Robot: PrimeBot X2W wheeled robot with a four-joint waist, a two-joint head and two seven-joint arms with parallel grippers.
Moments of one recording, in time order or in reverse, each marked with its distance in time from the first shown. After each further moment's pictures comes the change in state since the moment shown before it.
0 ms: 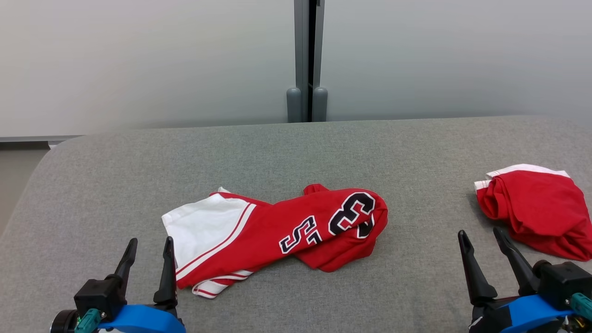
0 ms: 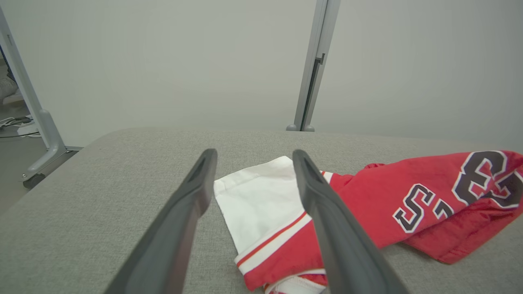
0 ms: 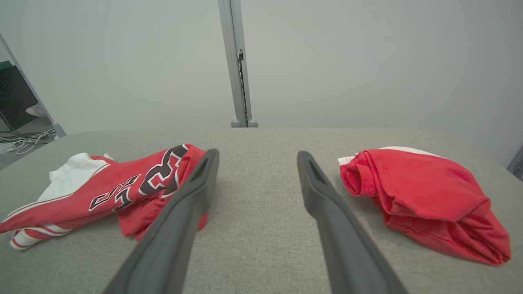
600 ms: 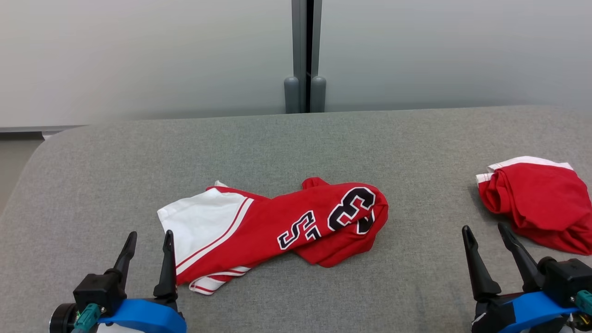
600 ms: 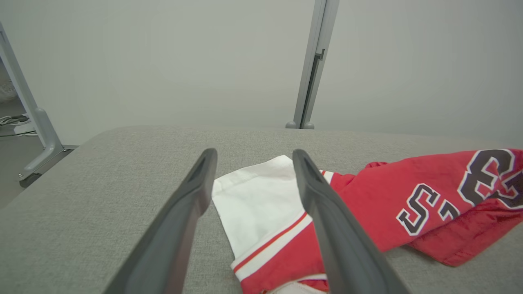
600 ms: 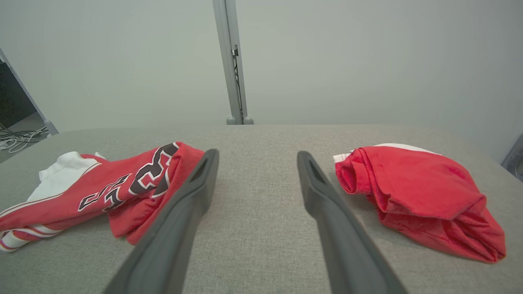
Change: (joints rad) left arm -0.013 0.006 -0.009 -0.012 -0.003 0.014 0.000; right arm -0.002 0.003 -0.012 -0.023 -0.007 0.000 0.010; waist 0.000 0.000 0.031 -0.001
